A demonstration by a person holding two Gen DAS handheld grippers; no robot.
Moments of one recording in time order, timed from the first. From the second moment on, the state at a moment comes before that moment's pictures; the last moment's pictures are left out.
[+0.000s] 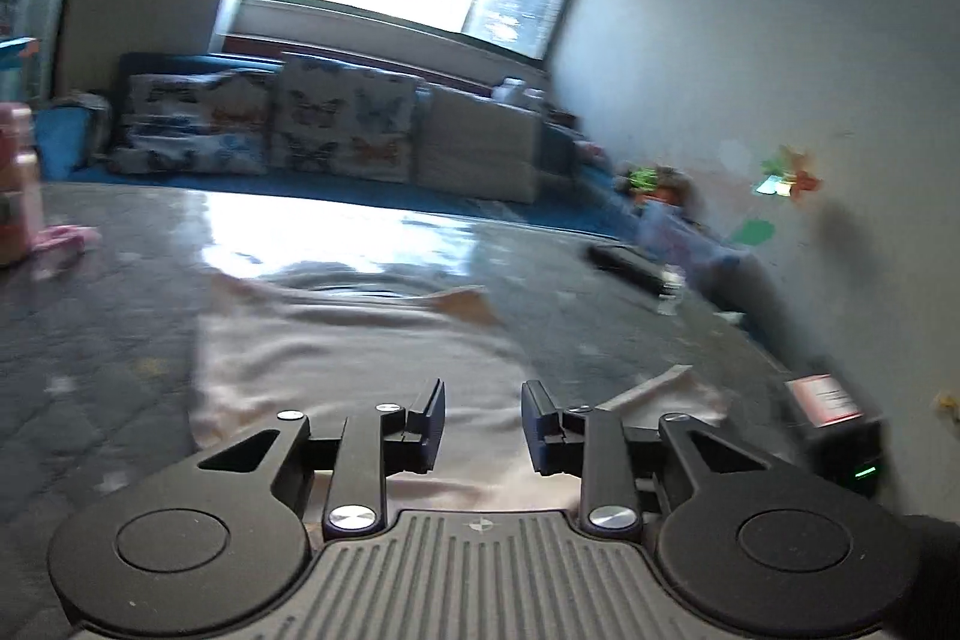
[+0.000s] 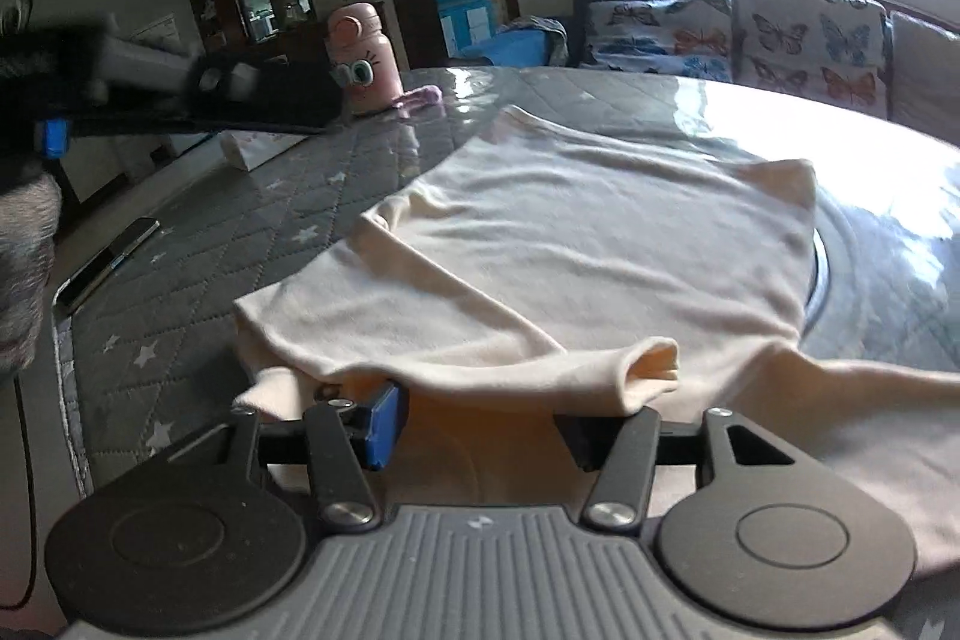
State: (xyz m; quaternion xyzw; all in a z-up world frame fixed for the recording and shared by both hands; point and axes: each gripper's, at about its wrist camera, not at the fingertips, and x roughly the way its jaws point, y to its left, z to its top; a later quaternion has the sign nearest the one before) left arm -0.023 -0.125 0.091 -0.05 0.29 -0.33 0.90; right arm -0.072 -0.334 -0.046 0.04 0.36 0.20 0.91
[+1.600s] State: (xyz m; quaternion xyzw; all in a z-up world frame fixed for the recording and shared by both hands) left arm 0.018 -0.080 0.029 -0.02 0.32 -0.20 0.93; right arm -0.056 -0.375 -0.042 0.10 0.34 0.11 0.93
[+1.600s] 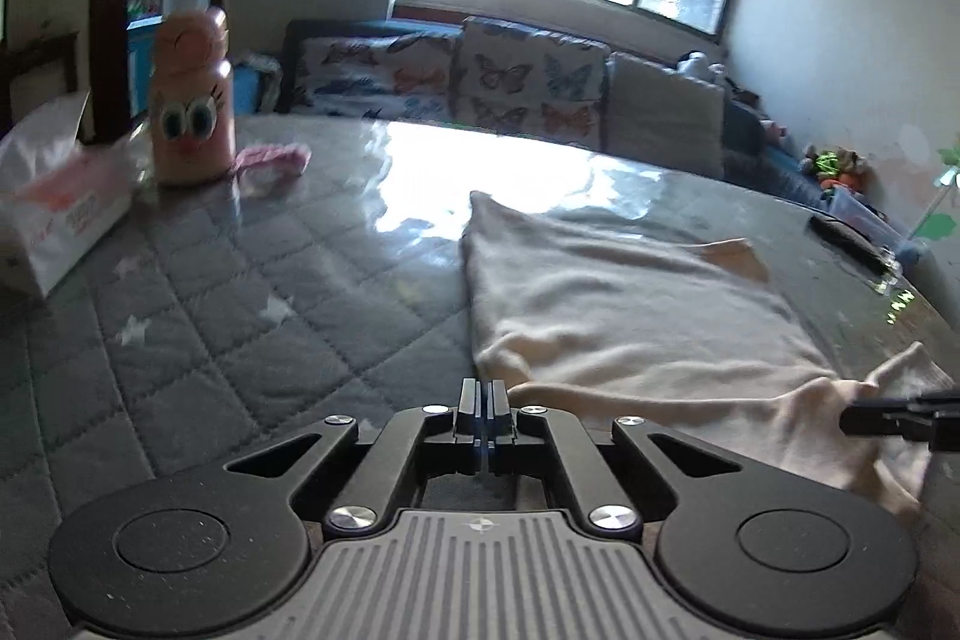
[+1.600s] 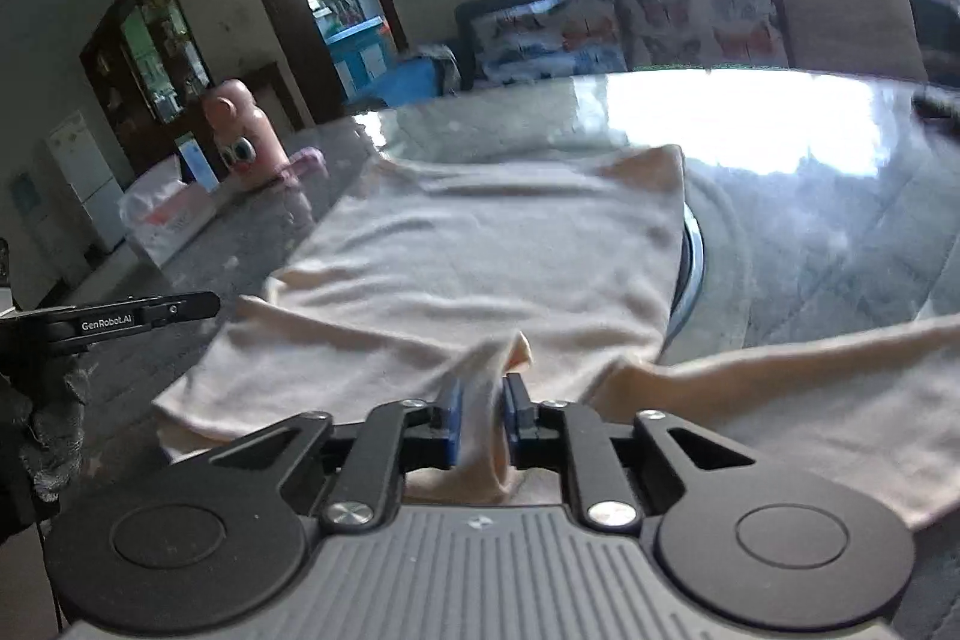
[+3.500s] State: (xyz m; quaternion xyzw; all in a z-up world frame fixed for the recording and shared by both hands) left arm -0.019 -0.163 0.035 0.04 0.34 -0.25 0.91; right arm -0.124 -0.558 -0.070 0.16 0.29 -0.21 0.92
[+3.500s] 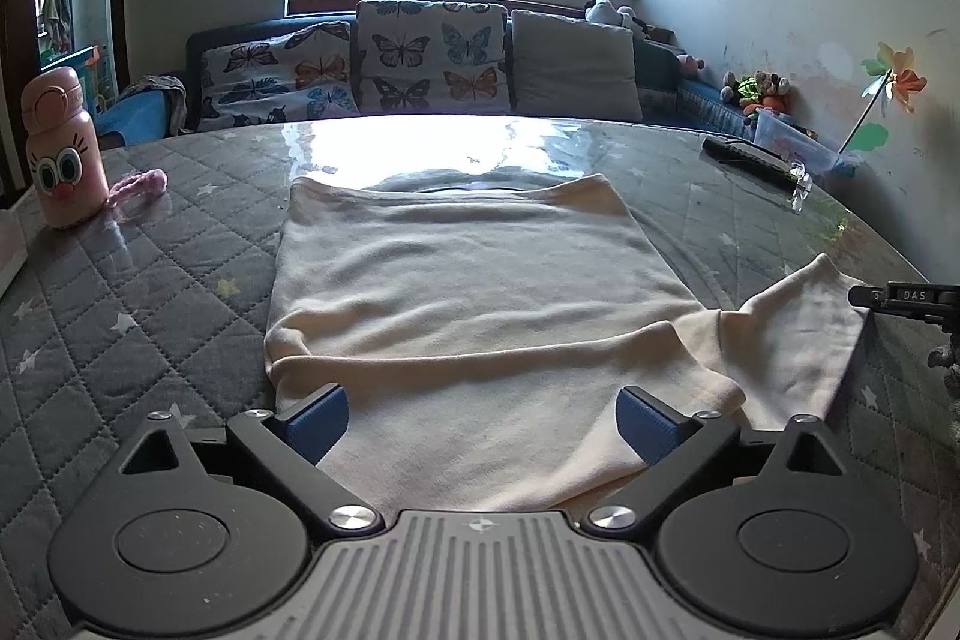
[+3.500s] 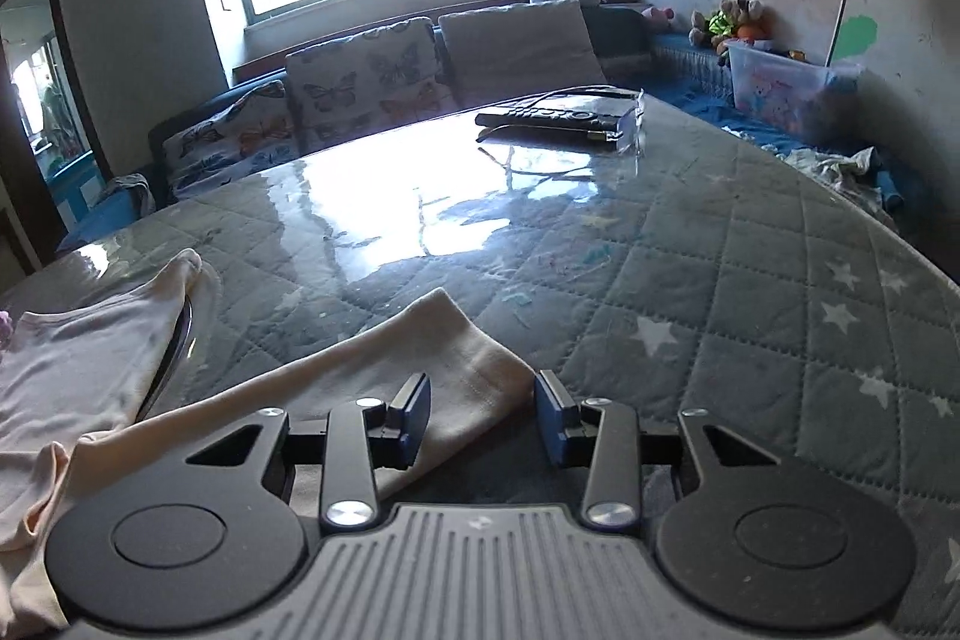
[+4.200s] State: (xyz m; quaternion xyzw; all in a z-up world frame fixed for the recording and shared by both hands) left arm -0.019 -0.140 0.032 0.02 0.33 -0.24 0.91; right arm -0.129 -0.504 0.002 0.15 0.23 -0.11 0.96
